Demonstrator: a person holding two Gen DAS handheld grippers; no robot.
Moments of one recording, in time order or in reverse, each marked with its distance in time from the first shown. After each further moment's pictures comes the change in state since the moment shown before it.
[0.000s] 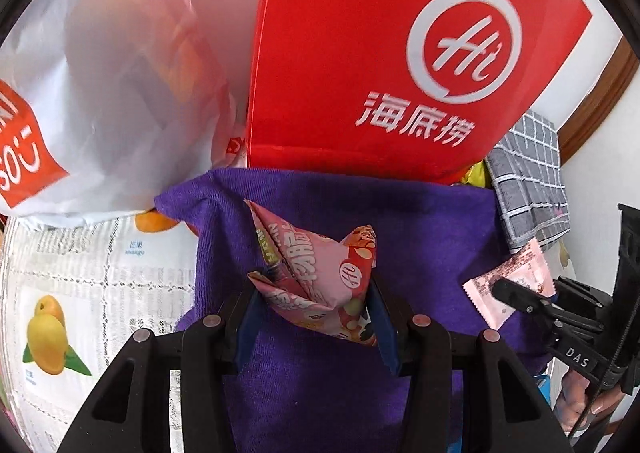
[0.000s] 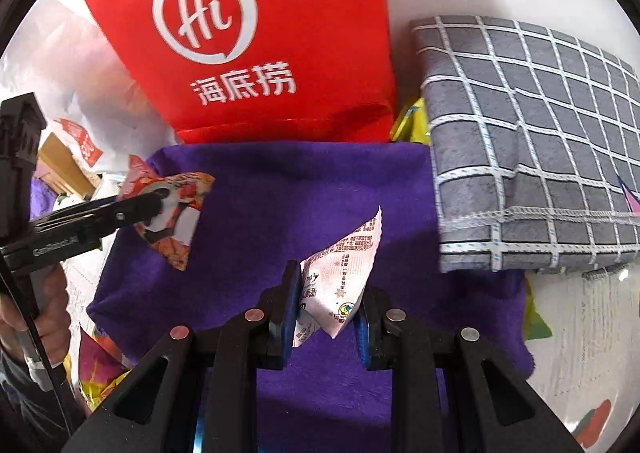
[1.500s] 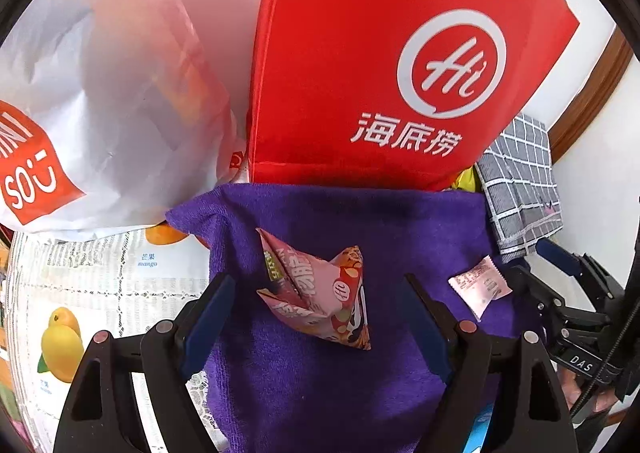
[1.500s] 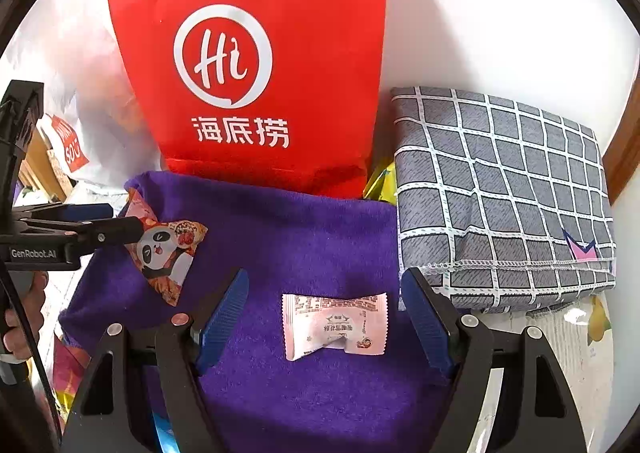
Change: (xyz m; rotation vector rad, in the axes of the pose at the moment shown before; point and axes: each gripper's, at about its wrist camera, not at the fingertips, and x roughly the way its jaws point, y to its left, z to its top) left arm -0.009 -0.002 0.008 0.028 -0.030 -0.032; right arm -0.020 0.015 0.008 -0.078 -0.167 -0.187
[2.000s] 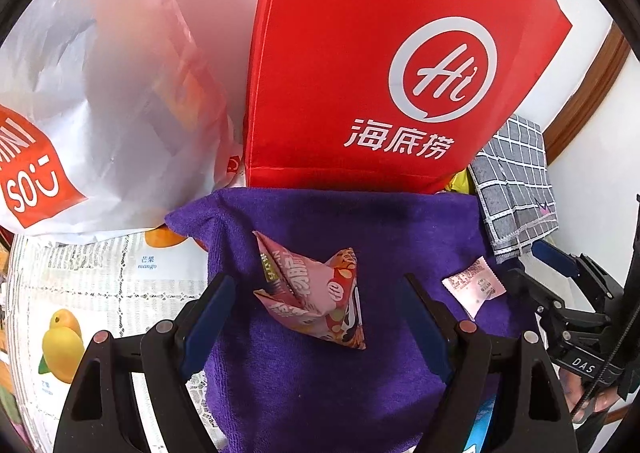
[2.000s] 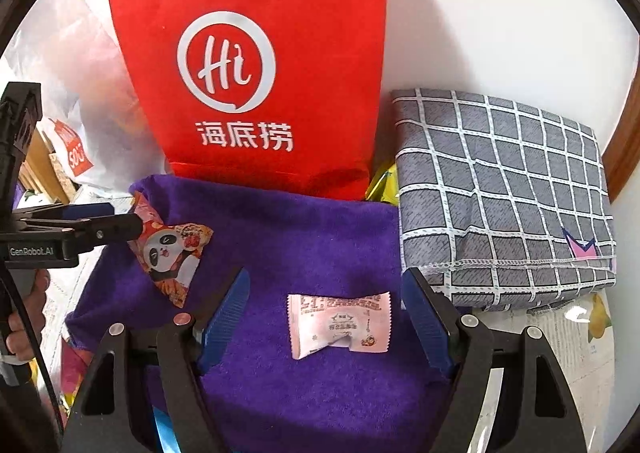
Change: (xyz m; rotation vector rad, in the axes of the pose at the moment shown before) left arm -0.011 0.005 -0.002 0.008 -0.008 -0.010; right arm -0.007 0.005 0.002 0.001 0.007 0.023
